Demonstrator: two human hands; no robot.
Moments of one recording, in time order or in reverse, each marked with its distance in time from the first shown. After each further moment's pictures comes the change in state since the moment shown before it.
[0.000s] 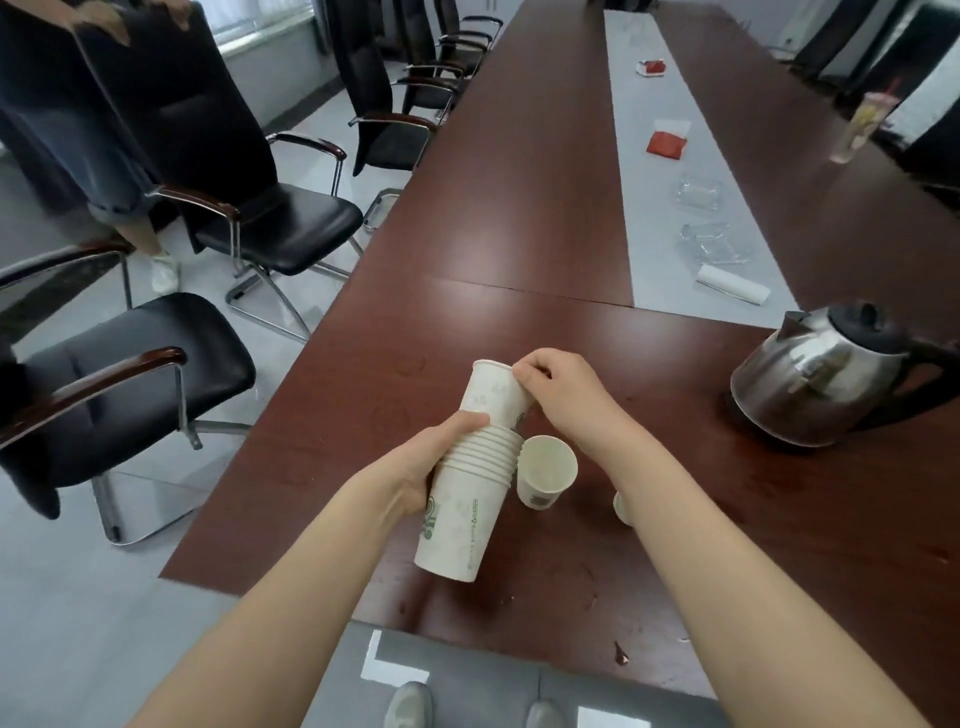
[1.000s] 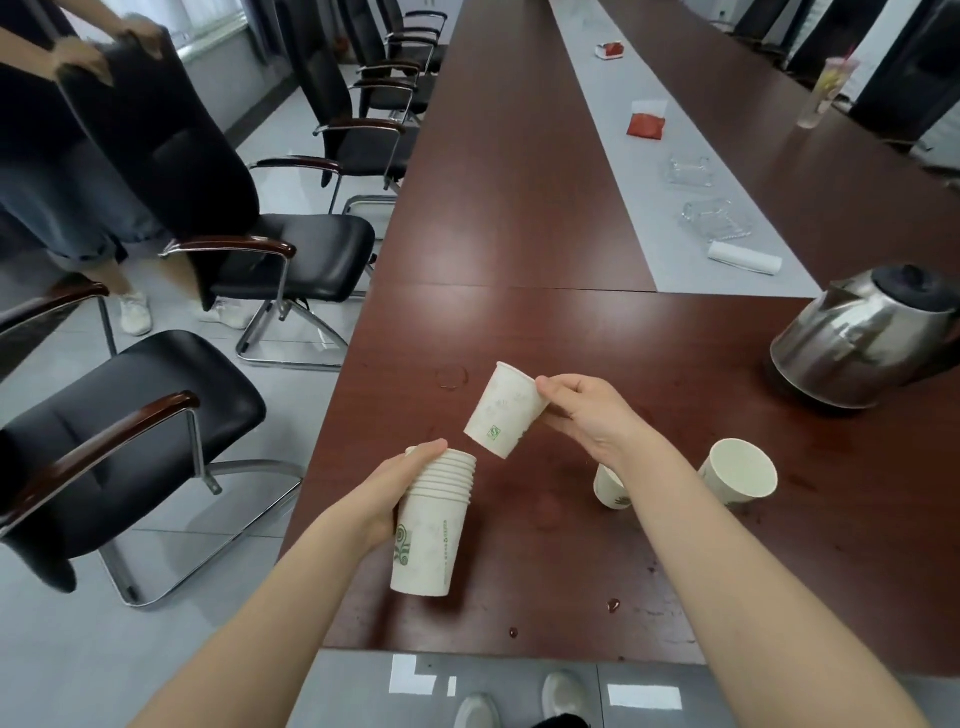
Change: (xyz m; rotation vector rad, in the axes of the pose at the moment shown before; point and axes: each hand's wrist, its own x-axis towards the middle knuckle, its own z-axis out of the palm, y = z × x) left_hand -0.002 0.005 -0.149 0.074 0.054 -0.021; right_hand 0.034 0.008 0.087 0.693 0.030 0.320
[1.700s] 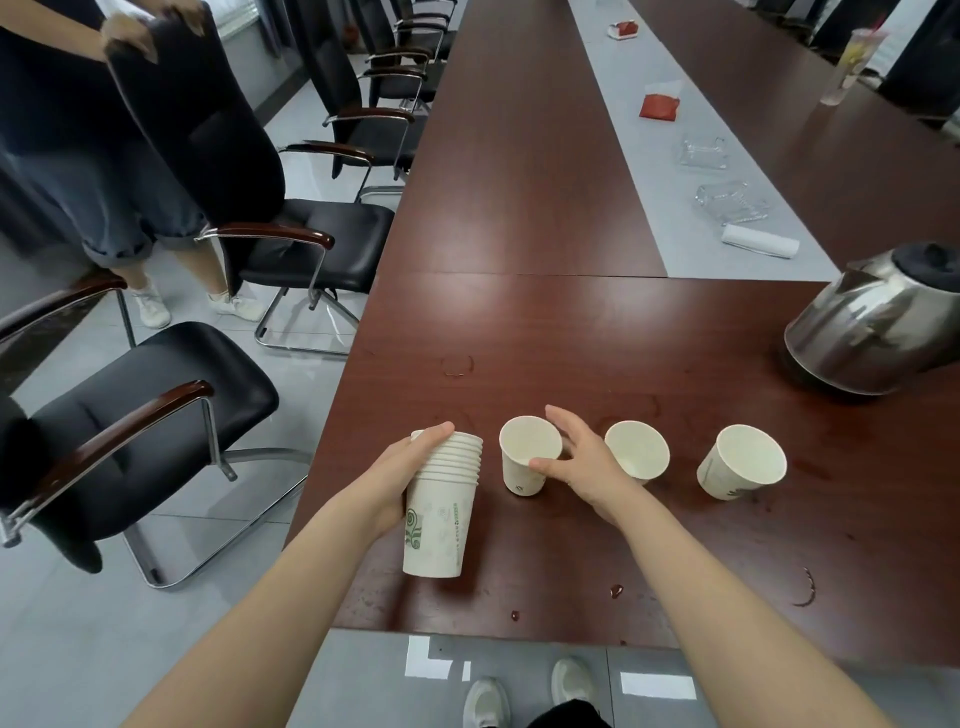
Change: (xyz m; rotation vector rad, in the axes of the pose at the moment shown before) left_hand -0.005 0.000 0.009 0.006 0.017 0.062; right_hand -0.008 0.085 -0.015 -0.266 -0.045 -0.032
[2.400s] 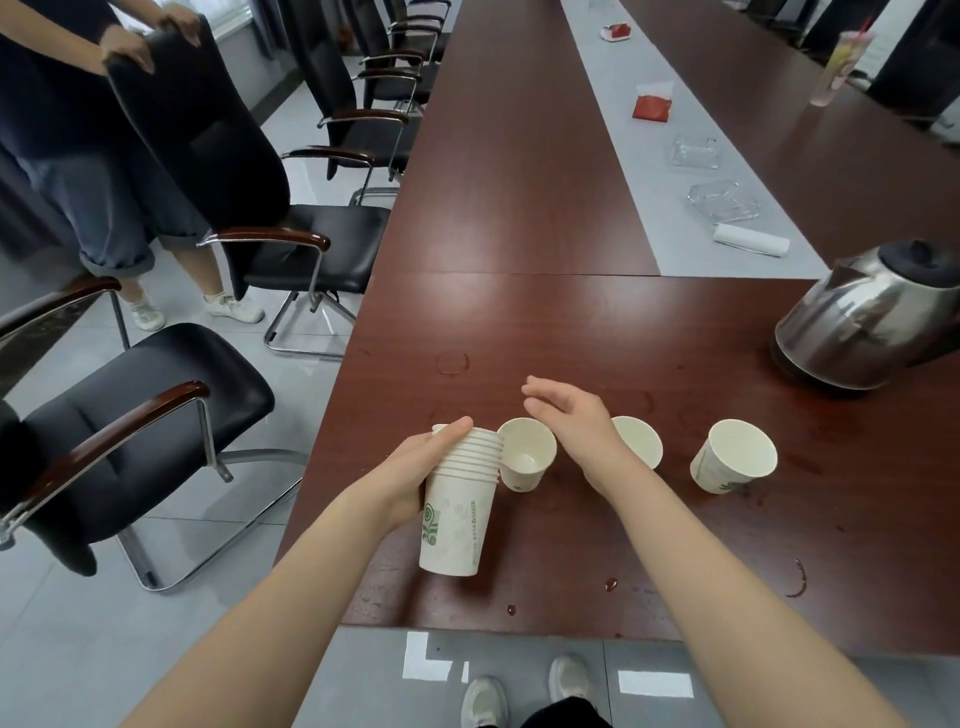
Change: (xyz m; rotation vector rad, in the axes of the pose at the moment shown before) left_hand 0.001 0.000 0.016 0.026 -0.070 -0.023; right_hand -0.015 -0.059 0.008 0.041 0.134 -0.136
